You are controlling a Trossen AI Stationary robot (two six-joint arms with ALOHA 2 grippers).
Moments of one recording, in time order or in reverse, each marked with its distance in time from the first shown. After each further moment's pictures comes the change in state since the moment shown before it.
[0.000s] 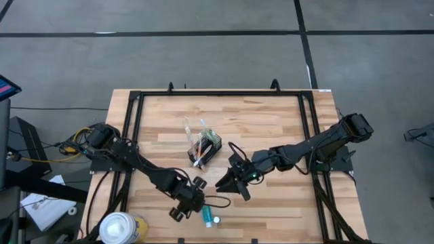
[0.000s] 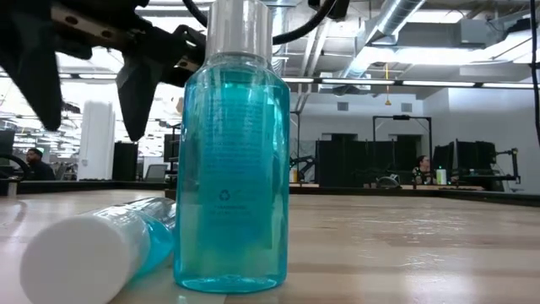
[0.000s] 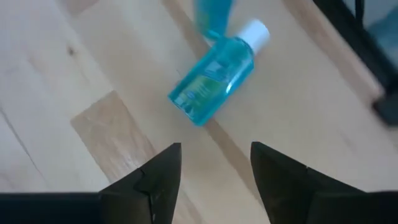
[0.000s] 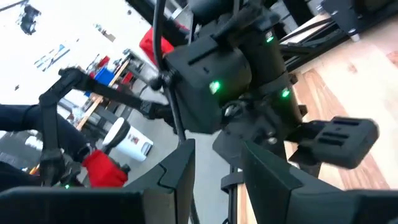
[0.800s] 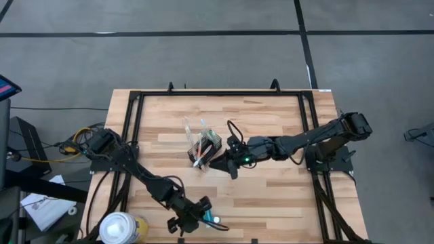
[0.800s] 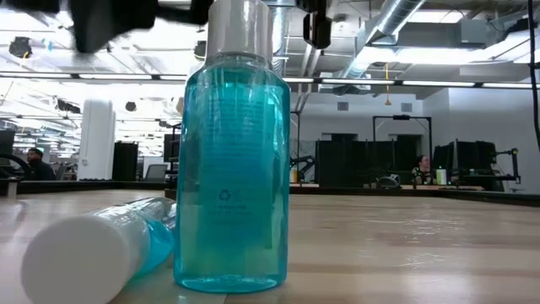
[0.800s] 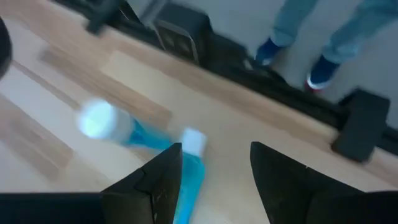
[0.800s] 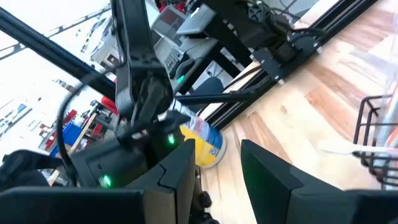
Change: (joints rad) left arm -0.090 0.035 -0.013 0.296 0.062 0.350; right arm -0.131 0.000 0.000 0.002 0.120 0.088
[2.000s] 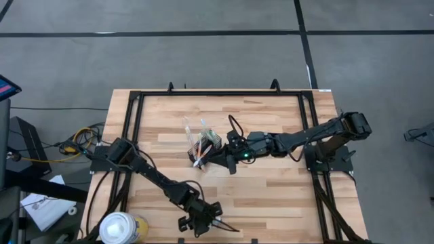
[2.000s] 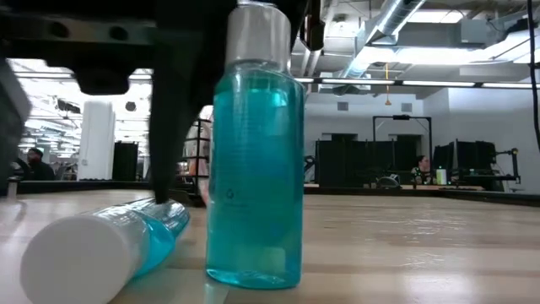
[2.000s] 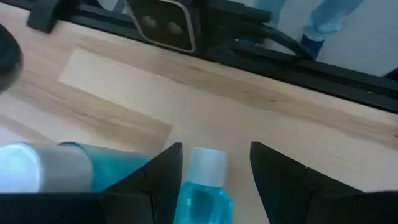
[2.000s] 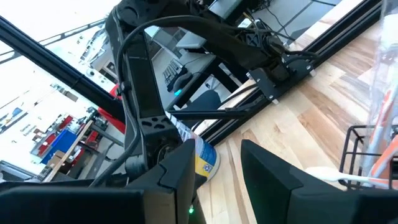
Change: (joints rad) left arm 0.064 0.228 0.137 0.010 0.131 0.180; right arm -0.041 0.000 0.000 0.036 -0.001 -0.049
